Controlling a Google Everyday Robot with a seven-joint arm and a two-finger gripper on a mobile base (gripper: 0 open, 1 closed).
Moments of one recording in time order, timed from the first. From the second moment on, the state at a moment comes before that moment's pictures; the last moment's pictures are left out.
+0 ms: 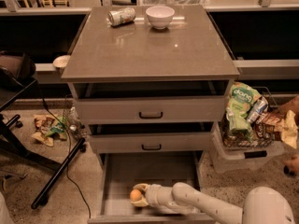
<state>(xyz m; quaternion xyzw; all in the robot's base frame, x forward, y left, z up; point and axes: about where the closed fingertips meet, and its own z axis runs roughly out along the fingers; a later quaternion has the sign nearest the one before) 0.516 0.063 0.210 -0.49 0.70 0.32 0.42</state>
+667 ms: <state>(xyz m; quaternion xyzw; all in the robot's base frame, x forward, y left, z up) 0.513 0.019 0.281 -0.47 0.70 0.30 0.45</state>
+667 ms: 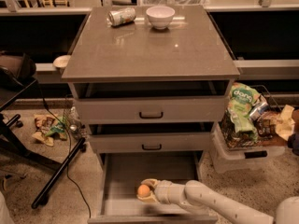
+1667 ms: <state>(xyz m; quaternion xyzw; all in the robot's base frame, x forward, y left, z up) 0.513 -0.019 0.403 -0.51 0.69 0.25 0.44</state>
